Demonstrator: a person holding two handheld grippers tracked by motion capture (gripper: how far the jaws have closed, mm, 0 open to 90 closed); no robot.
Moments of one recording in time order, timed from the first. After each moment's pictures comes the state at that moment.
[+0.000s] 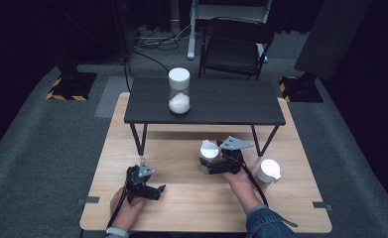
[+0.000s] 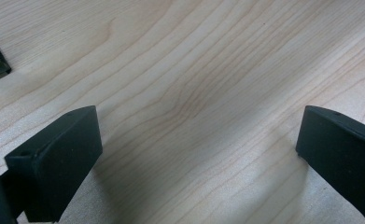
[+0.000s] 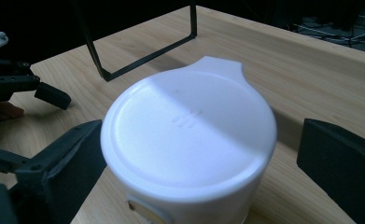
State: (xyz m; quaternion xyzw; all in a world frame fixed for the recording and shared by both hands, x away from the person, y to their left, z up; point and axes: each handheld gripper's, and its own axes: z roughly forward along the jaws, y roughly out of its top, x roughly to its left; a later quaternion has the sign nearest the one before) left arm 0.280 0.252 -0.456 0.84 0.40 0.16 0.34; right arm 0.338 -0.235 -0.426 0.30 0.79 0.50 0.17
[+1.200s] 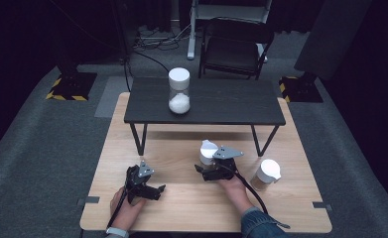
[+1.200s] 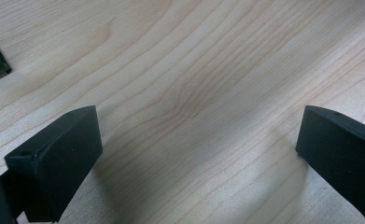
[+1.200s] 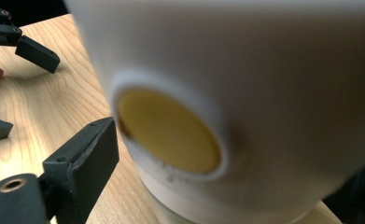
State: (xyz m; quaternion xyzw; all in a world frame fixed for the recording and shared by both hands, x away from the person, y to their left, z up) left arm 0.280 0.252 -0.456 0.84 0.40 0.16 0.34; right arm 0.338 -0.222 -0.467 0.28 0.81 0.49 0.17
